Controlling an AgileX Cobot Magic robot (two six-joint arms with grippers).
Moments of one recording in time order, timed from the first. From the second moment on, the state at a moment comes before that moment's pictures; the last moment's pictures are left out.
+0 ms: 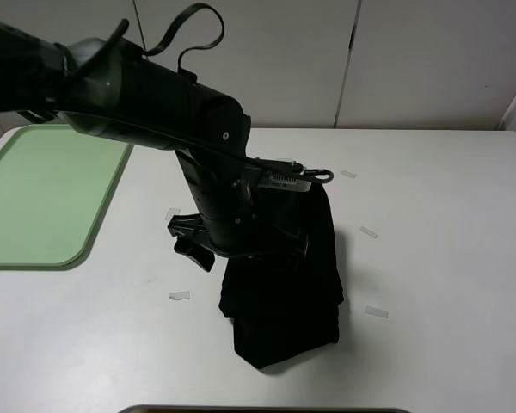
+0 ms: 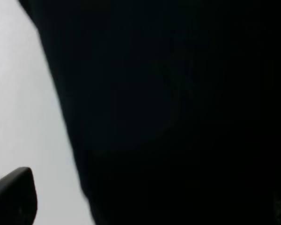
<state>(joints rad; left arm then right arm) -0.84 1.99 -1.24 -0.07 0.64 -0.52 0.04 -0.01 -0.49 -0.04 1.02 0.04</state>
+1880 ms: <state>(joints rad) -0.84 2.16 -1.38 -0.04 0.71 -0.33 0.04 -0.01 -0.49 -0.04 1.02 0.04</state>
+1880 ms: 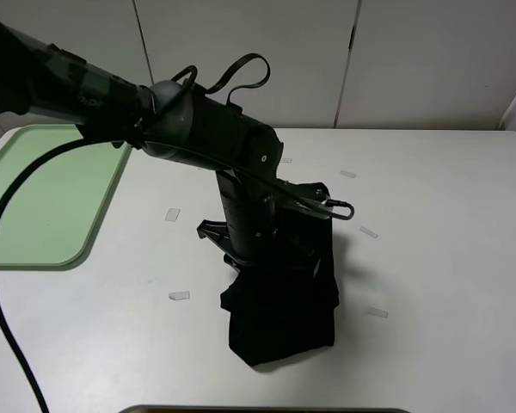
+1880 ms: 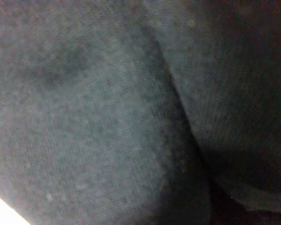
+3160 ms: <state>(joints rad) -0.36 1.99 -1.39 0.25 1.02 -0.17 0.04 -0.01 -0.49 -0.04 1.02 0.04</state>
